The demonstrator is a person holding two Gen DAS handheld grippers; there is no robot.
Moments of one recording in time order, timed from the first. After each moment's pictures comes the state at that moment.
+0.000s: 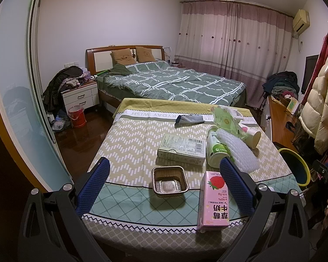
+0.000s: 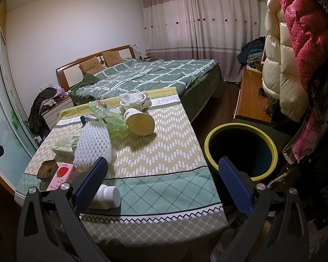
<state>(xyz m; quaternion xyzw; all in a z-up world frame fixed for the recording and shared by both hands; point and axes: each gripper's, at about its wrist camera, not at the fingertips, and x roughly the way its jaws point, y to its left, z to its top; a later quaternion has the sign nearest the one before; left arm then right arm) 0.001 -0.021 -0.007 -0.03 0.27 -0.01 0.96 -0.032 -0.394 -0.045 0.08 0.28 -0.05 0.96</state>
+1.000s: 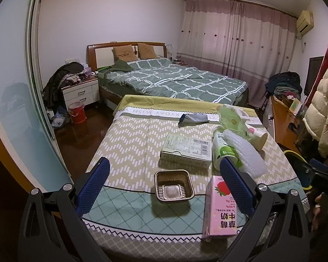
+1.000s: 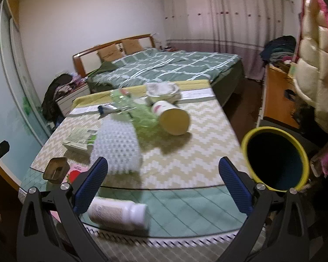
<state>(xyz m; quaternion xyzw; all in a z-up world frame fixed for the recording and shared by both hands) 0.028 -0.014 -0.024 -0.03 0.28 0.00 0.96 0.035 -0.345 -0.062 0.06 0.32 0.02 0.95</state>
